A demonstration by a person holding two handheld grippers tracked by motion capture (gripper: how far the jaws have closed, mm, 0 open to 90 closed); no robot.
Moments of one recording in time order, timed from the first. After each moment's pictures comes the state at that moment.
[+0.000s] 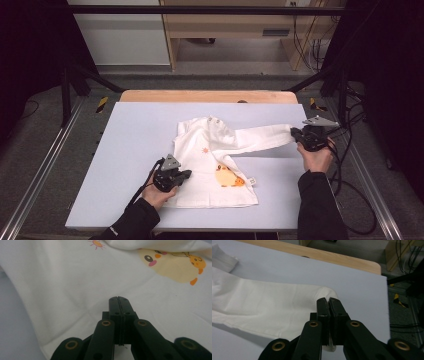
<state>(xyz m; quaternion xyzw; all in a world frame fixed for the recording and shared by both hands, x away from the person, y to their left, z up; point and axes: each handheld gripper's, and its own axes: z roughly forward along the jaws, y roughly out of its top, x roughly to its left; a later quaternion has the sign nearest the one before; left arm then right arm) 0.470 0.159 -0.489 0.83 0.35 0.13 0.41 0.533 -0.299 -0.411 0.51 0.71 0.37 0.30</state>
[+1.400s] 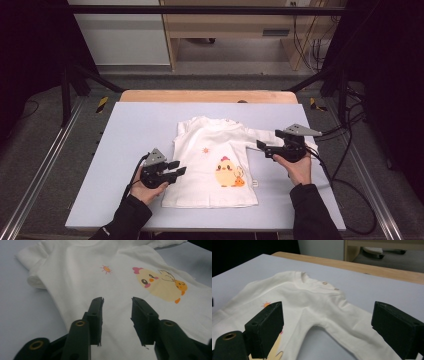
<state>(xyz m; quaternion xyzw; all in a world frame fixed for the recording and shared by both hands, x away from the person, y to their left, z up) 0.466 0.191 -0.458 0.79 0.36 0.14 0.47 0.511 -0.235 -0.420 0.42 0.72 0.50 0.21</state>
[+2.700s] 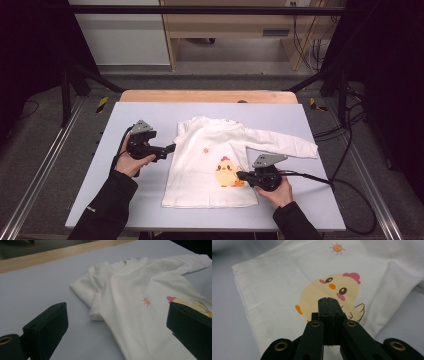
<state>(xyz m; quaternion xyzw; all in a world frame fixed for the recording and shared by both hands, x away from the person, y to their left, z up) 0.529 0.220 -0.409 0.78 0.39 0.17 0.46 0.458 -0.172 -0.466 0.31 0.83 0.45 0.09</state>
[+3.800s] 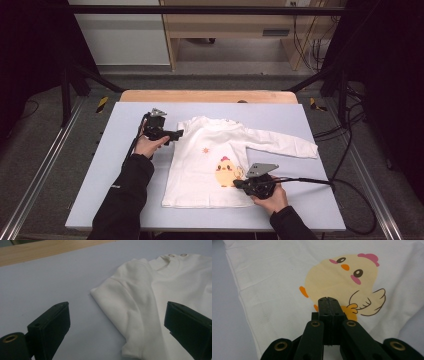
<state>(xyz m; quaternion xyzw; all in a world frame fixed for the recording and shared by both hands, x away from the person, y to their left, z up) 0.610 0.199 -0.447 0.78 0.45 0.18 0.40 0.449 -0.161 -0.492 0.28 0.86 0.42 0.10</state>
